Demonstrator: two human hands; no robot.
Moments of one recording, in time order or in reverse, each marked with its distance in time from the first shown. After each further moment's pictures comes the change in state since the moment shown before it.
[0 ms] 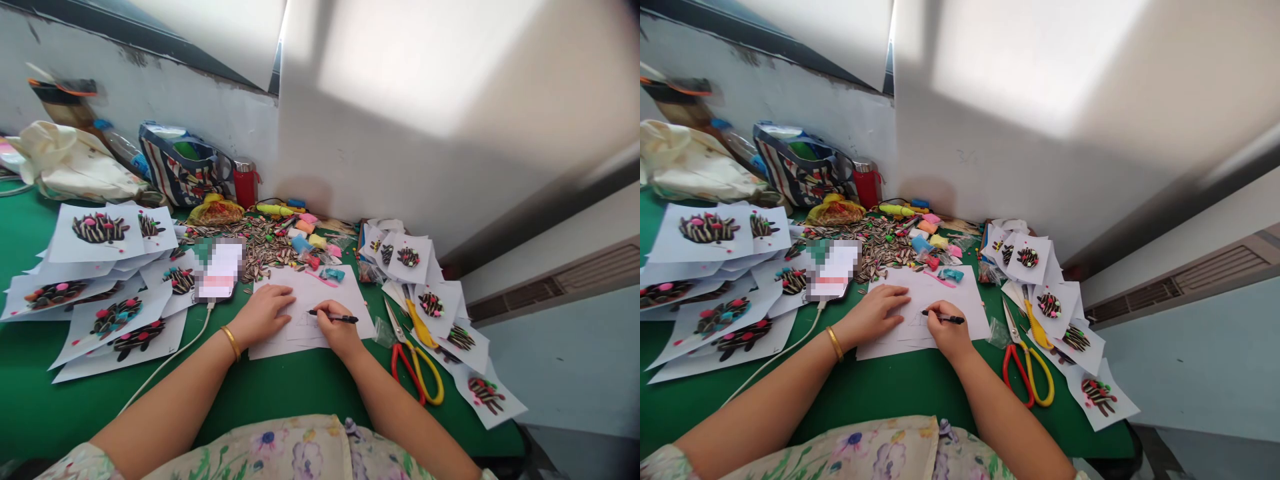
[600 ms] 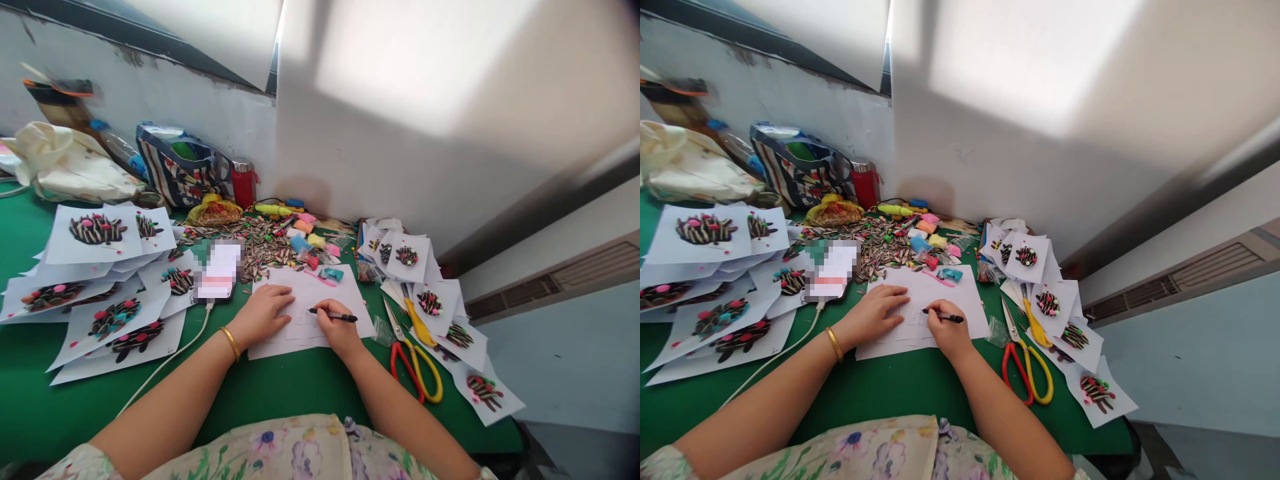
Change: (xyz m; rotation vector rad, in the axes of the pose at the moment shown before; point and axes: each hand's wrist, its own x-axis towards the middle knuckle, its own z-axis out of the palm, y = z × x) left_hand 0.001 0.003 -0.002 0.020 -0.018 -0.009; right_hand 0.000 0.001 -0.001 -0.014 0.020 -0.006
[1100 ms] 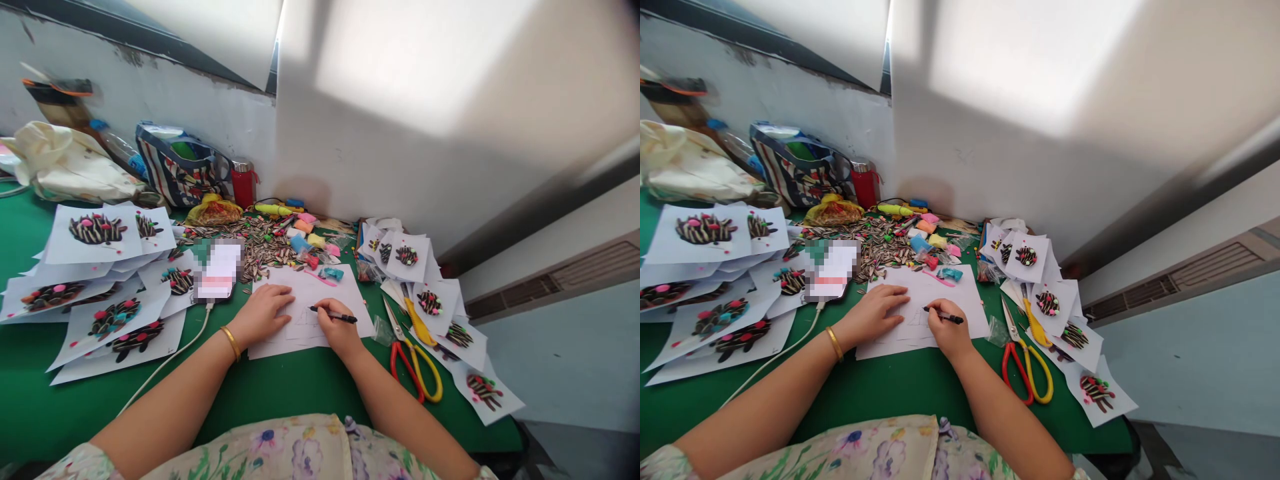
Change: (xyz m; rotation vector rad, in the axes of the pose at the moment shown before) left_hand 0.000 -0.001 0.001 -0.009 0.010 -0.002; right_hand -0.001 -0.001 -0.001 -0.041 0.035 -0.044
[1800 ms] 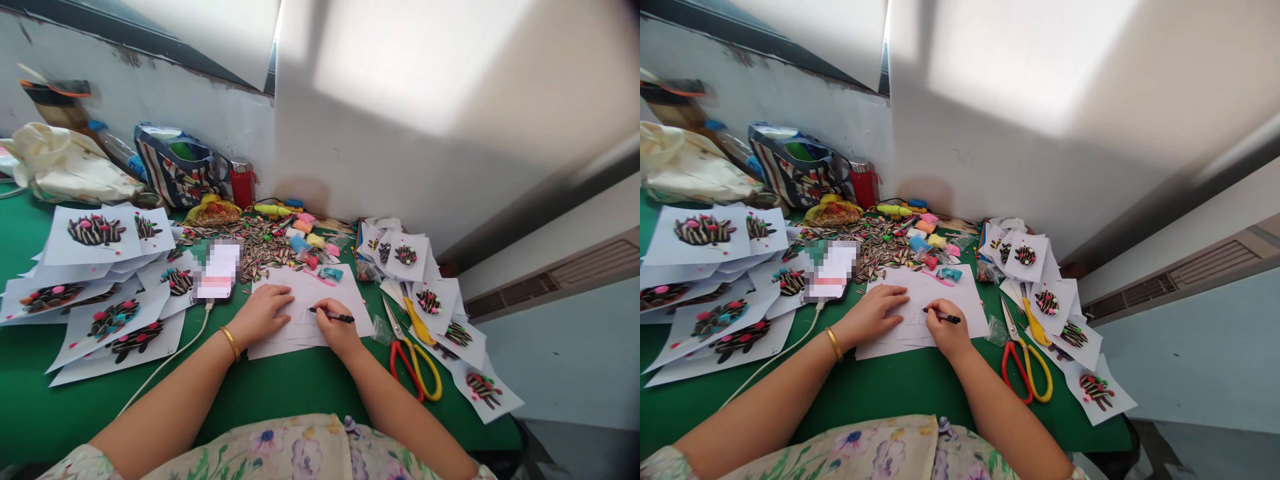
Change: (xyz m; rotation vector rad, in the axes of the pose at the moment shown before) left_hand 0.001 0.001 0.000 0.000 -0.003 -0.004; right_hand 0.000 0.000 0.000 -0.012 -0.021 0.005
